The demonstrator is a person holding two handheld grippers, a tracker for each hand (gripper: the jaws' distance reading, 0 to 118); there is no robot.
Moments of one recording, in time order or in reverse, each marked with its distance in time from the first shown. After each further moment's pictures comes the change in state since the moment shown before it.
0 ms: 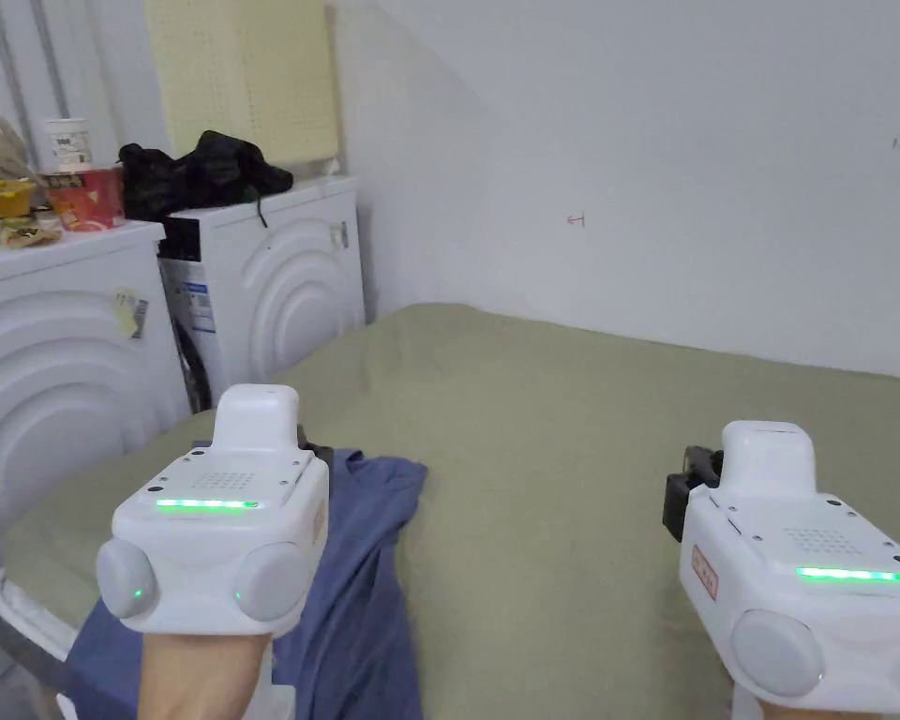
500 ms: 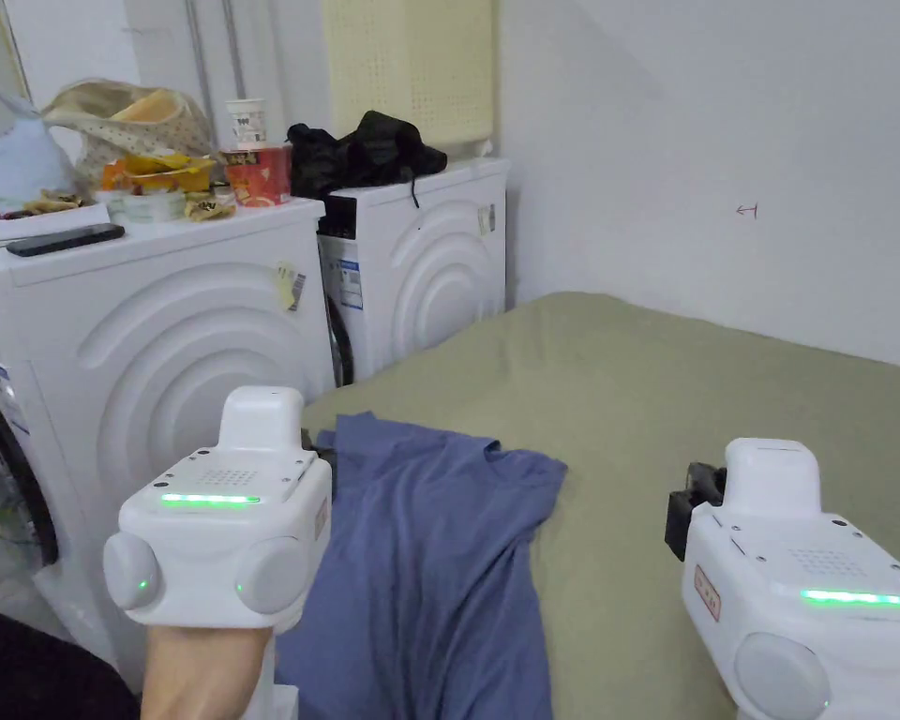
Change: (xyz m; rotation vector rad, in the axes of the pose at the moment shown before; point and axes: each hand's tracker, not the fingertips) left arm -0.082 -0.016 -0.016 -0.051 0.159 0.037; right arm -0.085 -0.014 -0.047 -0.050 0.175 0.018
